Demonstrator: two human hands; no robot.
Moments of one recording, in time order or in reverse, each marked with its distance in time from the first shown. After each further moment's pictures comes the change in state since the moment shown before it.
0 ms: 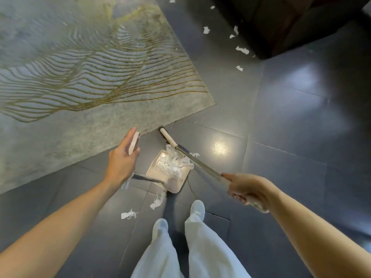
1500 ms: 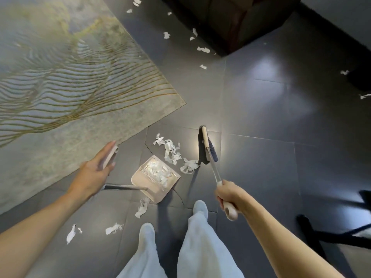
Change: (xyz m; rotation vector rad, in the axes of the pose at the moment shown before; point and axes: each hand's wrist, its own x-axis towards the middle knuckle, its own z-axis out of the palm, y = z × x) left_hand -0.027 0.018 0.025 0.183 -0.234 0.166; right_hand -0.028 0.088 0.015 0.172 0.215 0.036
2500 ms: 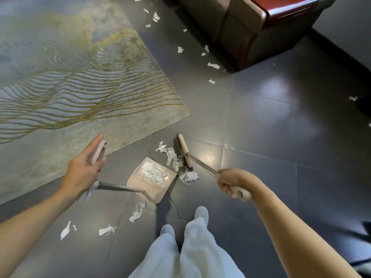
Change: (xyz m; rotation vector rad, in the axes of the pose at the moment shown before) left_hand -0.008 0.035 -0.009 -0.189 0.273 -0.089; right_hand -0.006 -0.032 -0.084 -0.025 -0.128 -0.078
